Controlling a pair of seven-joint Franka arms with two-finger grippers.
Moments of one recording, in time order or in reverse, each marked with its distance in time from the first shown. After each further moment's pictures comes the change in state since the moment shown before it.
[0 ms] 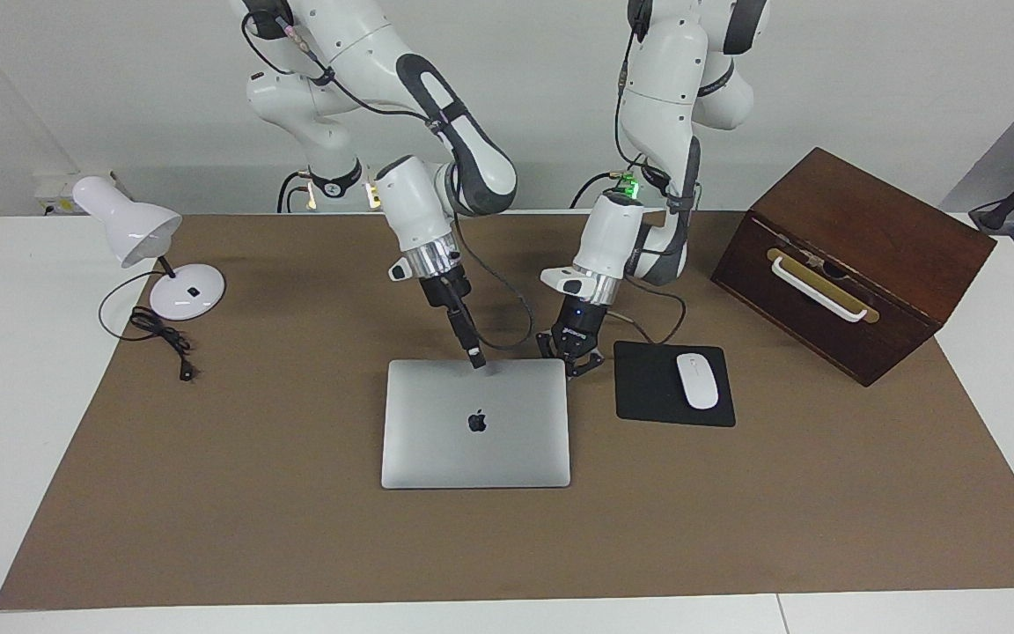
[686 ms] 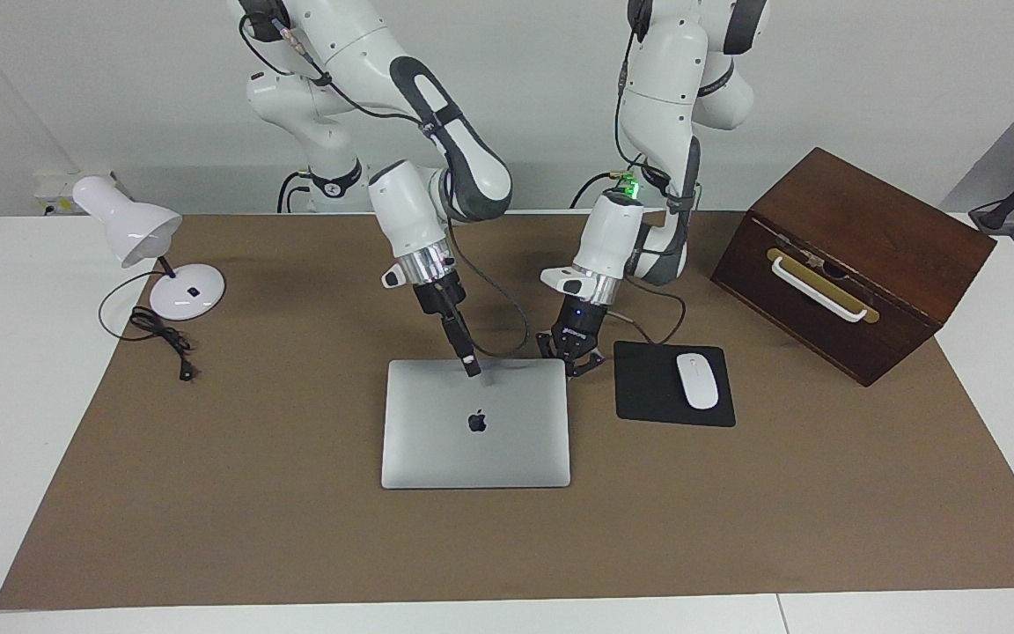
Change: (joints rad) left arm 0.000 0.000 0.000 0.000 0.000 0.000 0.000; right arm -0.001 0.013 -0.043 0.045 0.000 -0.031 -0.049
